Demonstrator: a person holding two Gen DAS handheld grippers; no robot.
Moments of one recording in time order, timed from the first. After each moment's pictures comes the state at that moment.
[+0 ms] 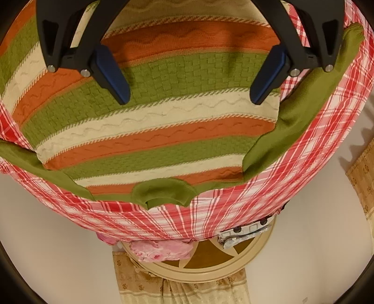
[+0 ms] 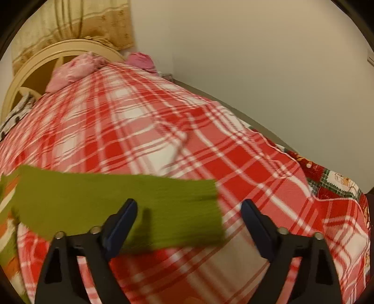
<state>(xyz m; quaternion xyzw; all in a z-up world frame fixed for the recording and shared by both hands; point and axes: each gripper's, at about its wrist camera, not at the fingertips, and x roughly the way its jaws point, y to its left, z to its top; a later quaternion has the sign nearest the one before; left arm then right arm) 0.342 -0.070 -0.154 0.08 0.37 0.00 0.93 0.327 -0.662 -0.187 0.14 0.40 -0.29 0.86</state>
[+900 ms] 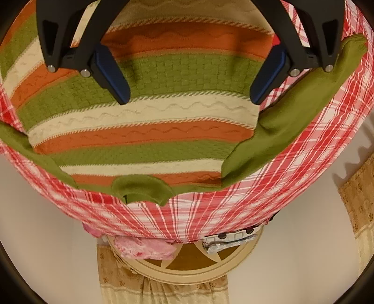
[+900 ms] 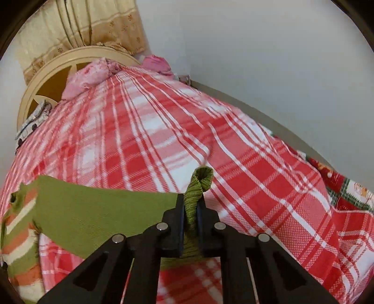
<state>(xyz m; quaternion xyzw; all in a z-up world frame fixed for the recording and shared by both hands) 0.342 -0.036 -0.145 0.04 0.37 0.03 0.93 0.344 -0.644 -0.157 0.17 0.37 -0.22 0.89</state>
